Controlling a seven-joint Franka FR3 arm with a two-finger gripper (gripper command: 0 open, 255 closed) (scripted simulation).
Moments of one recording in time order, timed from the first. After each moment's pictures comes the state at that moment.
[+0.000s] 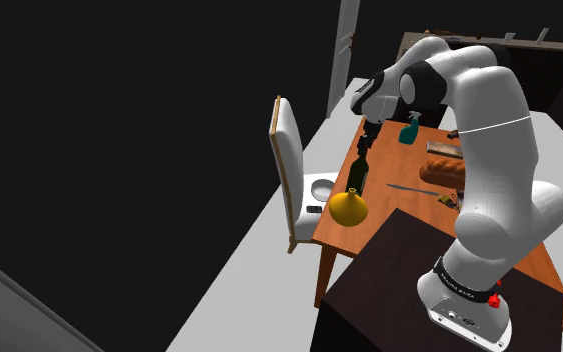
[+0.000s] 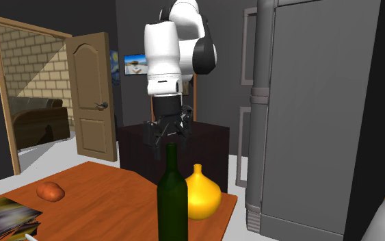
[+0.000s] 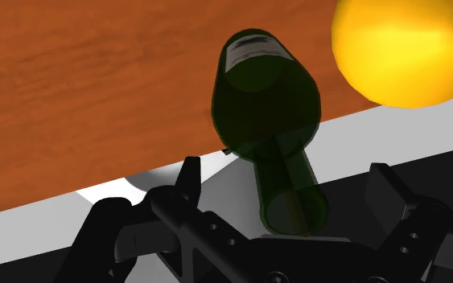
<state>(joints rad) -0.34 0.66 -0.43 -1.73 0.44 2.32 -1.02</state>
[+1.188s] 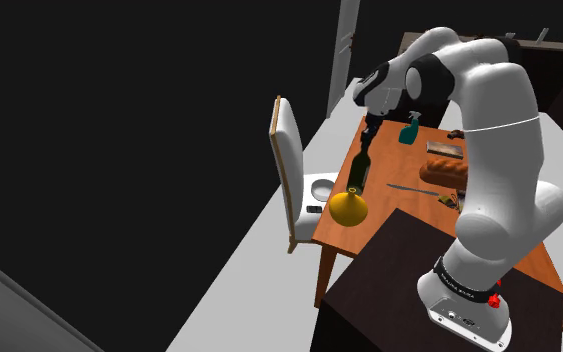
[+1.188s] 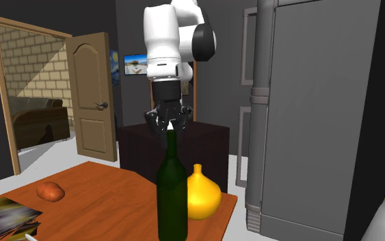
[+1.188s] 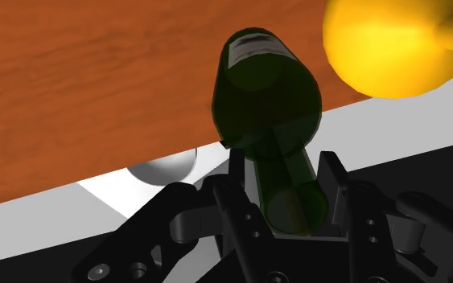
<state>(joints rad) -0.33 0.60 -0.45 -1.74 0.41 2.26 -1.00</state>
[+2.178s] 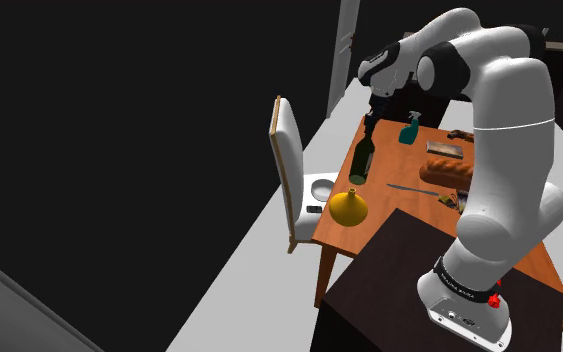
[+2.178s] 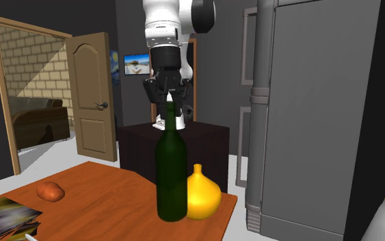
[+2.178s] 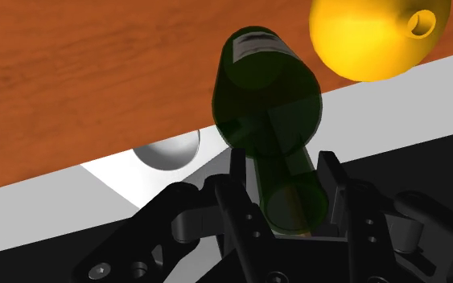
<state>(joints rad) -0.30 0.49 -0.49 -1.68 0.34 2.11 -0.95</state>
